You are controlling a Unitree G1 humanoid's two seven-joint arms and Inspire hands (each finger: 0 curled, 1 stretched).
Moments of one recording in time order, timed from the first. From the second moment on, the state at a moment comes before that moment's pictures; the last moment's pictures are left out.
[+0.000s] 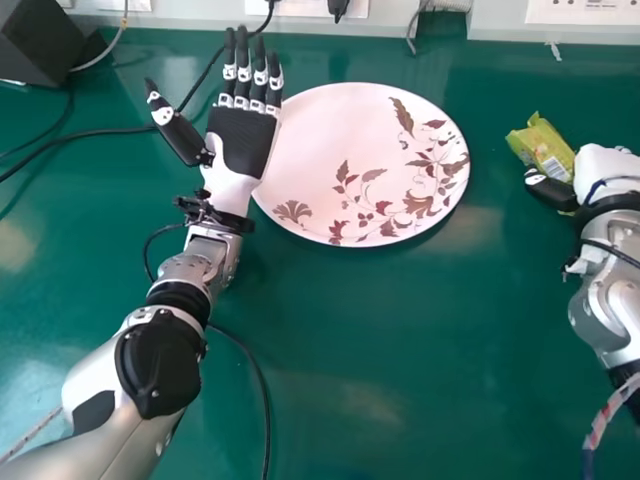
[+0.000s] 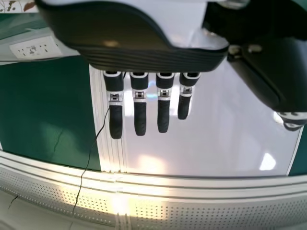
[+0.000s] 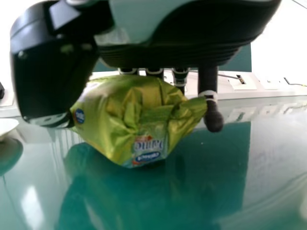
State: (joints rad) left arm -1.05 0.04 0.83 1.30 -0.82 0.23 -1.02; right arm -0.52 -0.68 0.24 0.12 -0.95 0.67 0.33
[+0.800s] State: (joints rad) left arm -1.06 0.03 0.81 1.29 -0.83 0.24 -1.02; right arm -0.45 -0.68 0.20 -0.06 -0.96 0.70 0.42
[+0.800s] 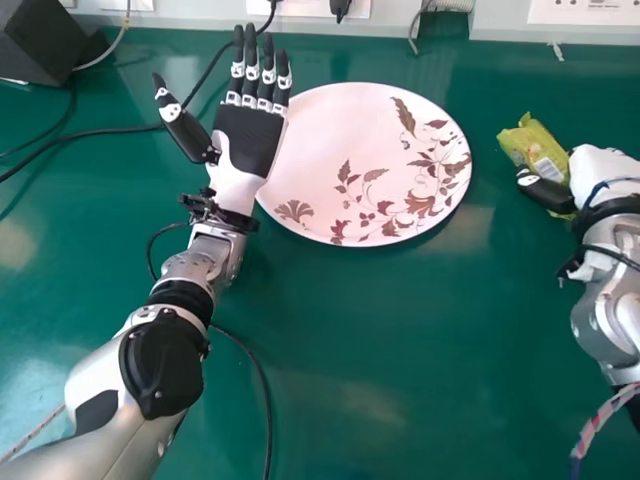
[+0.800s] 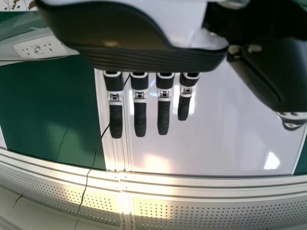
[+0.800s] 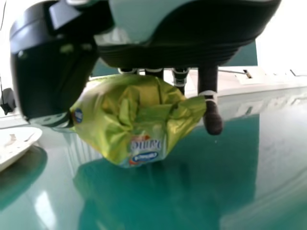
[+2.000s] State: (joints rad) left arm -1.07 0.01 0.80 1.27 -0.82 0.22 -1.00; right arm -0.36 -0.69 0.13 -0.34 -1.07 0.73 0.53
